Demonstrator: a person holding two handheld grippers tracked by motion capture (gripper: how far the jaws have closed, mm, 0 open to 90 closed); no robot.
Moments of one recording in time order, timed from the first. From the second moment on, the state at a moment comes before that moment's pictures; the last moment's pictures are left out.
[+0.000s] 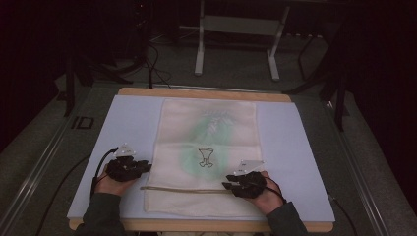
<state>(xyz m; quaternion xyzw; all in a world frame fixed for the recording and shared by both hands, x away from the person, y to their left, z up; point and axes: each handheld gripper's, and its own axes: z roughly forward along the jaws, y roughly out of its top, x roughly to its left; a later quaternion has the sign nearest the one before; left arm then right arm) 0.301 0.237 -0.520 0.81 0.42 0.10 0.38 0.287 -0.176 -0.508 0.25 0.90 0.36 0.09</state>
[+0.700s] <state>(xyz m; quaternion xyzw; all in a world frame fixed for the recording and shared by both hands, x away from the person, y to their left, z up) 0.298 0.230 -0.520 0.83 0.40 0.11 0.37 0.276 -0.137 -0.506 0.19 0.91 0.37 0.07</state>
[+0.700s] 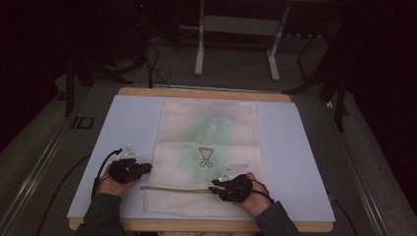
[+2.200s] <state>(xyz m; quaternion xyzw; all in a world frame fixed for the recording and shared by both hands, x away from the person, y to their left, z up) 0.302 0.223 -0.526 0.85 0.38 0.07 0.36 0.277 -0.025 -0.509 0.10 0.91 0.39 0.06</state>
